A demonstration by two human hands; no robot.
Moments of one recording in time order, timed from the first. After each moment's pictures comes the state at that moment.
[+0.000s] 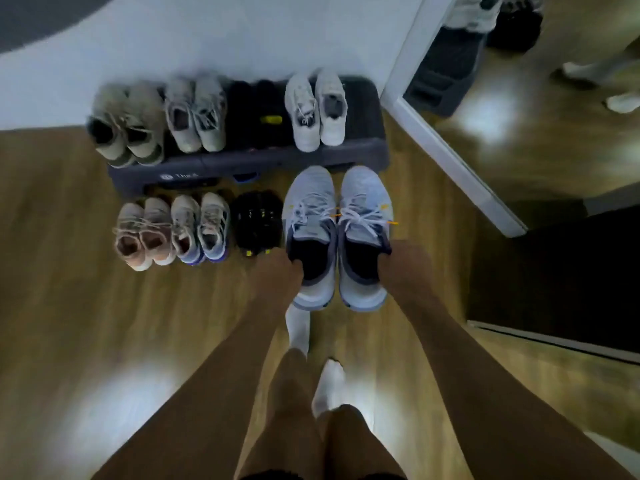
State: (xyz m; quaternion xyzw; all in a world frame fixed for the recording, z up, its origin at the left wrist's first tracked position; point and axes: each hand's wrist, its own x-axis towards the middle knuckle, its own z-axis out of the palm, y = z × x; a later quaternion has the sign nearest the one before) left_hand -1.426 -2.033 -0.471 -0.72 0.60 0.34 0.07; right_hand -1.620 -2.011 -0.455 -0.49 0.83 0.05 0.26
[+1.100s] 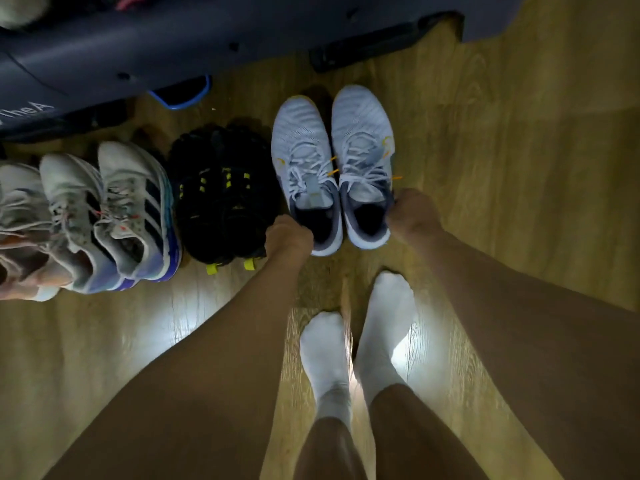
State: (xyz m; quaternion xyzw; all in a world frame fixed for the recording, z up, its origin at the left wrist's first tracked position) left_hand -1.466 -2.203 -0.955 -0.80 0.38 0.43 0.16; right_hand -1.644 -2.191 -0.956 -0.45 0.79 0.12 0.39
